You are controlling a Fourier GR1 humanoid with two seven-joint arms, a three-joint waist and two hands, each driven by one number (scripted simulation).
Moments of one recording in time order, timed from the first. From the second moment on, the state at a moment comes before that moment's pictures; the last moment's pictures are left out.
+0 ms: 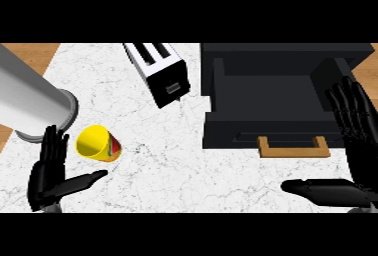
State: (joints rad) left arm 0.01 0.10 0.28 -1.24 0.12 0.00 -0.40; right arm -0.03 -0.14 -0.07 -1.98 0.01 0.12 -0.03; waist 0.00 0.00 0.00
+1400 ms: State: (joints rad) left arm -0.38 0.27 0.39 -0.23 0.13 -0.13 -1.01; right arm -0.07 -0.14 -0.11 -1.97 -0.01 0.17 0.00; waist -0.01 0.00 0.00
